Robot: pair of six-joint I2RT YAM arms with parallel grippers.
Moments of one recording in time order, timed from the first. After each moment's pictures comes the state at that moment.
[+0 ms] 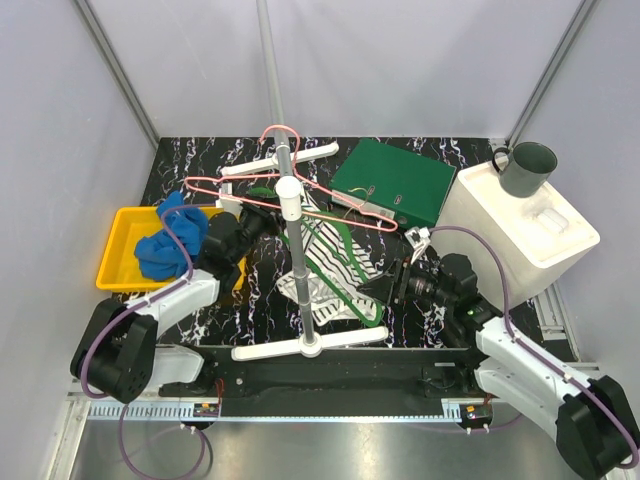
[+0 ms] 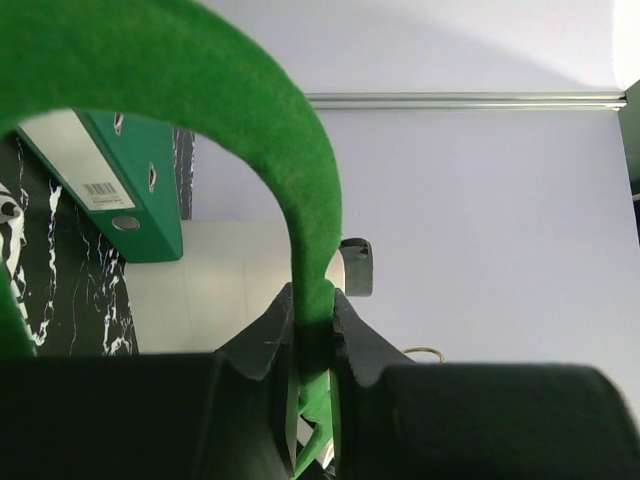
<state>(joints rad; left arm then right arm) -0.42 1.27 0.56 0.73 0.17 -1.58 0.50 0.80 0.29 0.32 -0.61 0.70</state>
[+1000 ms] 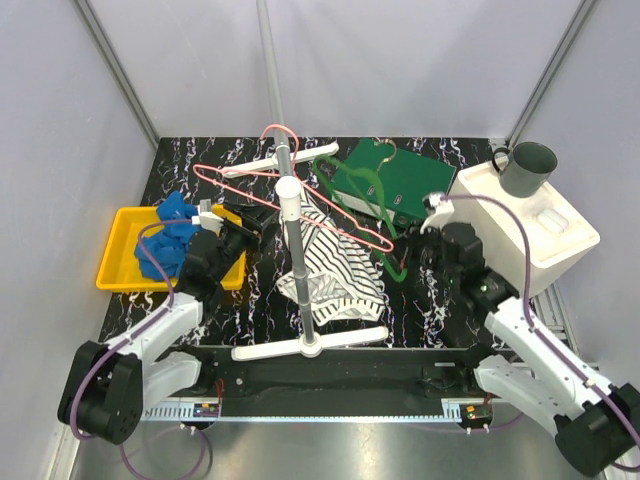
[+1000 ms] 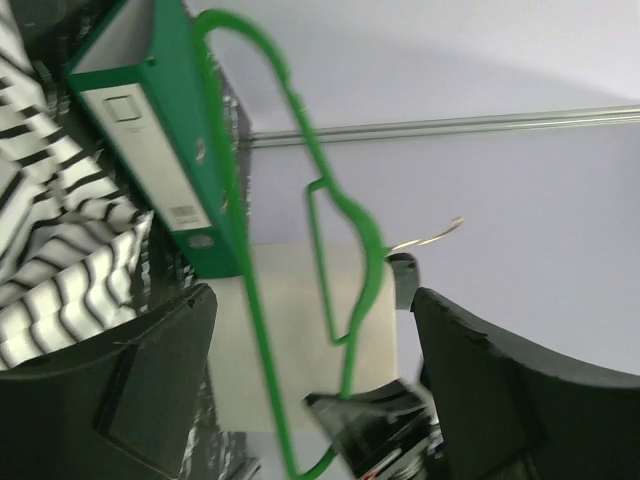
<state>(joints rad) -0.33 1.07 0.41 0.64 0.18 -1.46 0.50 0.82 0.61 -0.11 -0.14 0.47</state>
